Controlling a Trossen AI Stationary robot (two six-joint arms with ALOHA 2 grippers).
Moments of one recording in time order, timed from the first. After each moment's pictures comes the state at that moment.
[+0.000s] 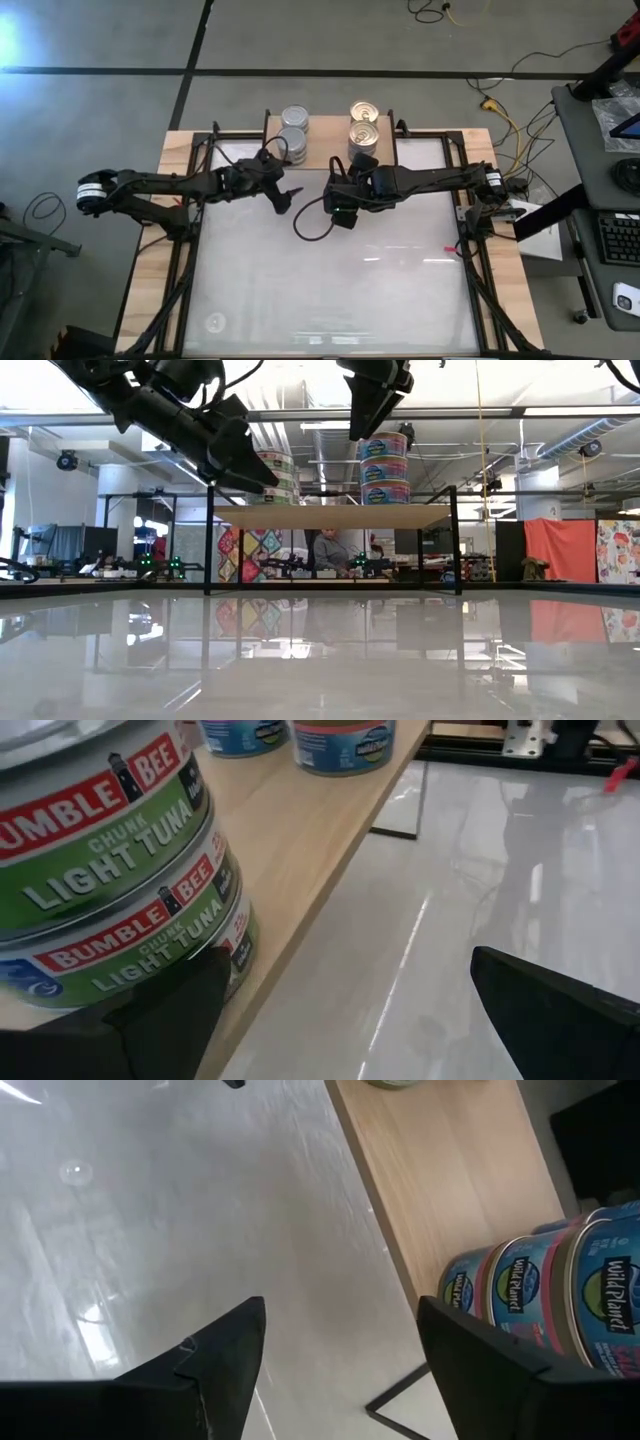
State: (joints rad) left arm 0.23 1.22 0.64 0.14 -0.23 0.00; right arm 0.08 1.88 1.90 -1.25 0.55 0.29
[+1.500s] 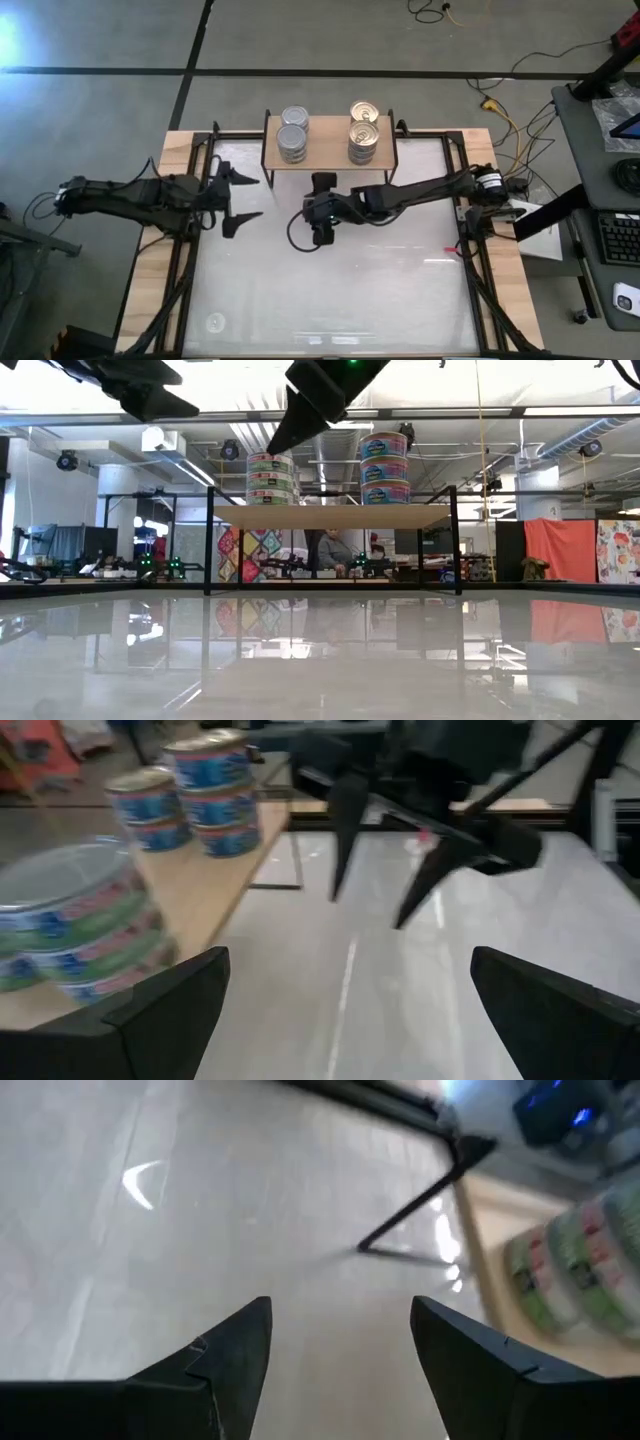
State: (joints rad) left arm -0.09 0.61 0.63 -0.31 -0.27 -0.02; right arm 0.08 1.88 1.57 -0.43 0.38 -0.21
